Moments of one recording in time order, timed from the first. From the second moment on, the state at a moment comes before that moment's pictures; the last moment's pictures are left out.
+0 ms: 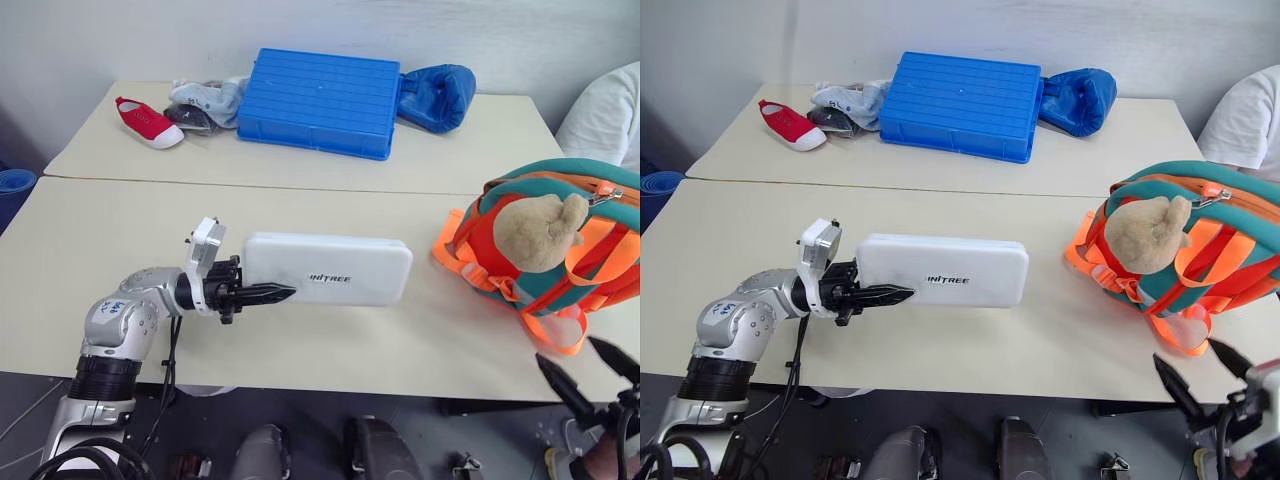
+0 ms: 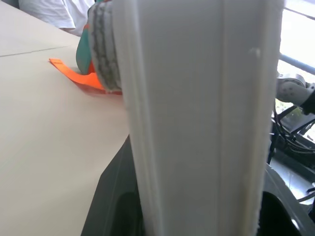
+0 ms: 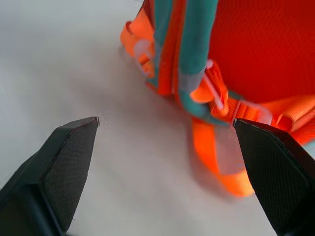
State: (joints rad) left arm -0.43 0.59 0.03 0.02 -0.71 0.60 -1.25; right arm 0.56 -0.51 -0.72 -0.40 0.60 0.19 0.77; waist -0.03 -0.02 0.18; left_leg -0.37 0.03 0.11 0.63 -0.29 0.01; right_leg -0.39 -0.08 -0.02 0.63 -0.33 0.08
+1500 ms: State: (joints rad) left arm -0.49 0.63 0.33 0.32 -0.72 0.66 -1.00; right arm -0.07 -0.80 -0.14 -0.71 1.27 0.82 0.77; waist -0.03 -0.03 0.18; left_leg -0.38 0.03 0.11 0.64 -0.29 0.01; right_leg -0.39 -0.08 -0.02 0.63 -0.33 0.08
